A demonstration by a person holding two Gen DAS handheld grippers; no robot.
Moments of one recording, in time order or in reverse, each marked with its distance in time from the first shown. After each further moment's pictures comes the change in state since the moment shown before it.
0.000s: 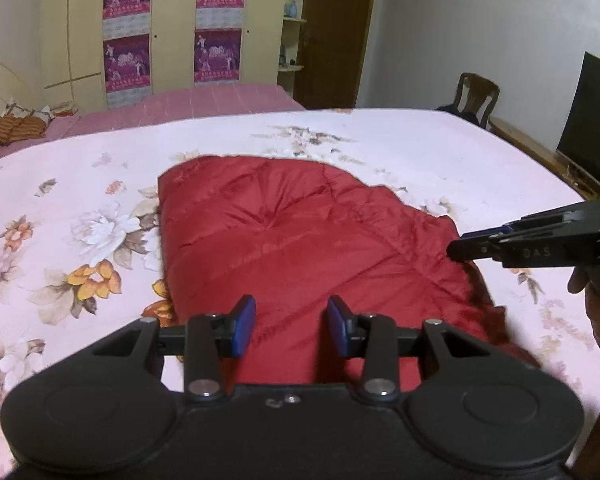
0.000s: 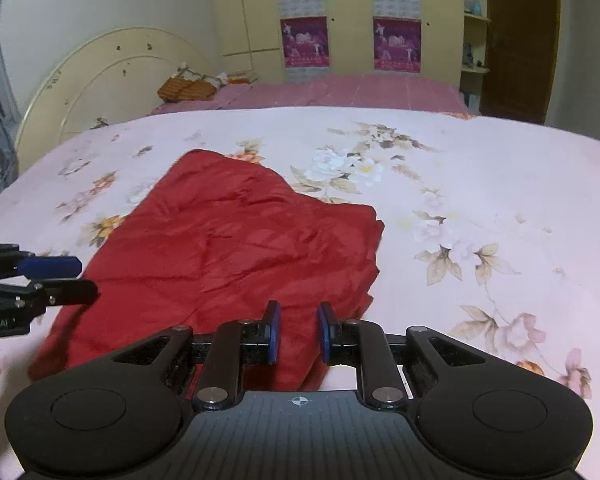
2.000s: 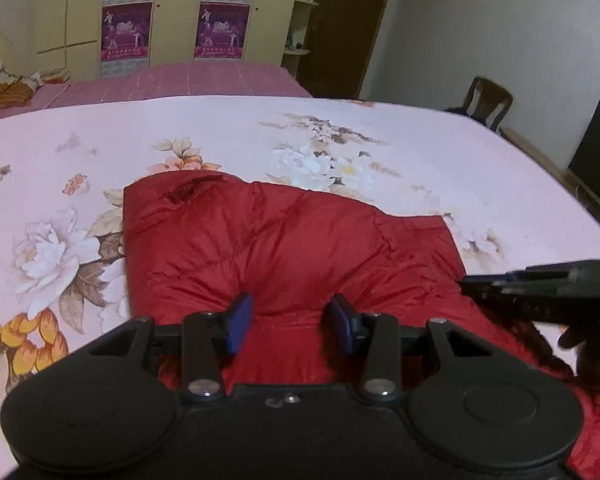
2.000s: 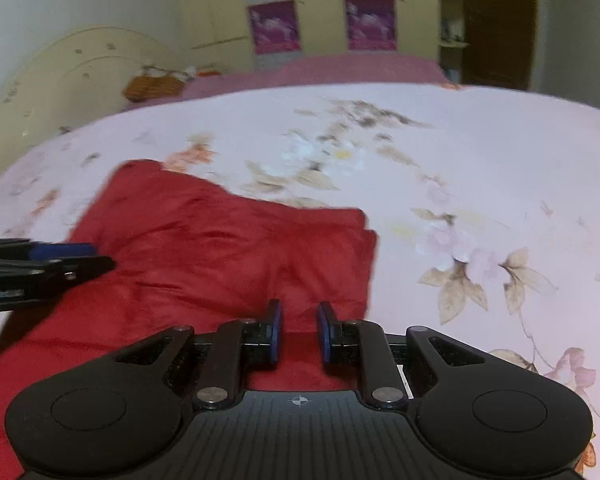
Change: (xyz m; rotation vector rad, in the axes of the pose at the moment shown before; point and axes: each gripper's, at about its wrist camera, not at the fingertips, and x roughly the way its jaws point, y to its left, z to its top) left arm 0.104 0.034 0.055 -0.068 0.051 -0.046; right arm 0.093 -0.031 0.025 0.113 0.035 -0.041
